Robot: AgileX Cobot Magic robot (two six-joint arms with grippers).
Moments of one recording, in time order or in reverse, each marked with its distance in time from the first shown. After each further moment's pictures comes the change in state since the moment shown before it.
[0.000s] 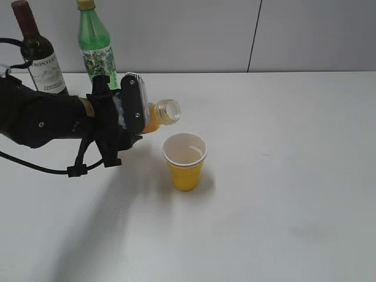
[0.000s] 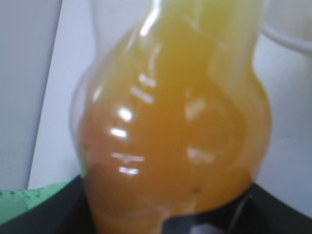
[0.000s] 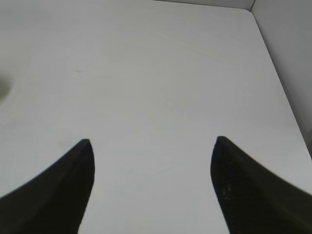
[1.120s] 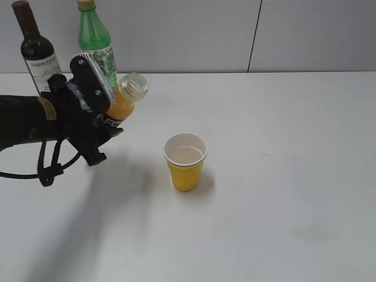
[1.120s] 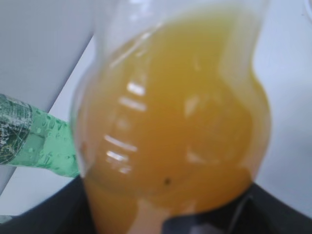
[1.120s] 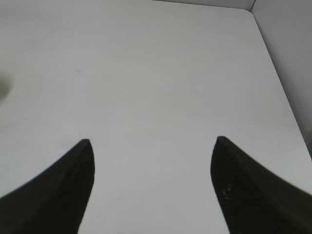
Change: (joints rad) left arm 0.080 -0.152 0.160 0.115 -0.086 -0.402; right arm 0.000 0.000 0.000 0.000 0.000 0.000
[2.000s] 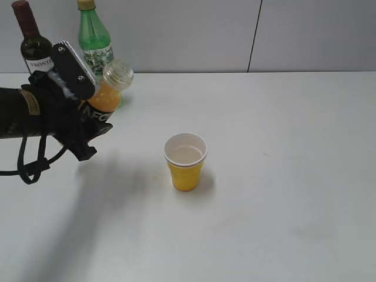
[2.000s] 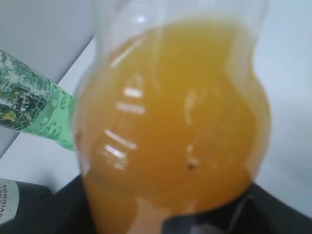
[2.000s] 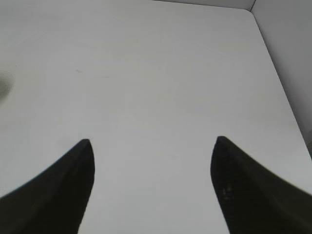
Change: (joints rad) left arm 0.018 -0.089 0.011 0.049 0.102 -0.167; right arm 0.000 0.000 0.000 0.000 0.000 0.000
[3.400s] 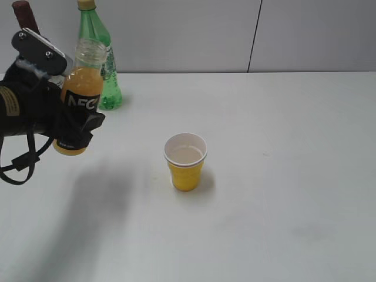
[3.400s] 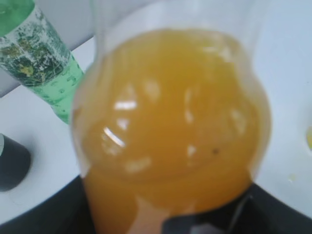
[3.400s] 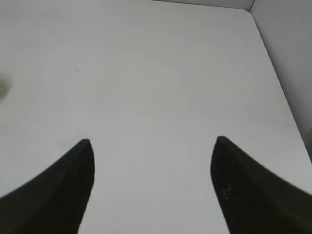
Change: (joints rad) left arm 0.025 -0.089 0.049 0.133 -0.002 -0.447; right arm 0.000 0.000 0.000 -0.004 0.000 0.000
